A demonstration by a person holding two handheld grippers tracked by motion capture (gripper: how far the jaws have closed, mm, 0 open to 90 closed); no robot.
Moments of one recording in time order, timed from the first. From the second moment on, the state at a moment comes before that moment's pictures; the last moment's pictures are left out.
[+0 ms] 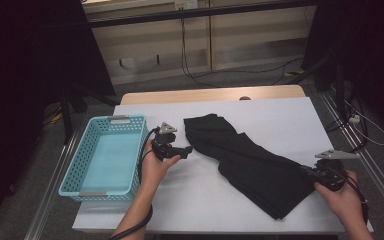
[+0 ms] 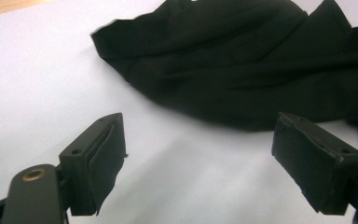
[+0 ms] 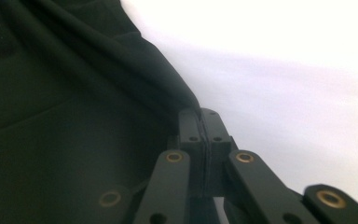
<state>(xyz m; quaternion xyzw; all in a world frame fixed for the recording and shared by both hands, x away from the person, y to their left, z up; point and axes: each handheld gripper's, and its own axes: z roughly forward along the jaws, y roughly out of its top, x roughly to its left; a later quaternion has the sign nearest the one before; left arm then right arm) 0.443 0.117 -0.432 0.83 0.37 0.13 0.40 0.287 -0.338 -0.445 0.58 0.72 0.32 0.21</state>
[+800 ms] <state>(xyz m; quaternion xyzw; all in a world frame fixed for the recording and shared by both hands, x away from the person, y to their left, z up) 0.438 0.123 -0.431 0.83 0.37 0.13 0.40 0.300 -0.221 -0.437 0.45 0.80 0.36 0.19</state>
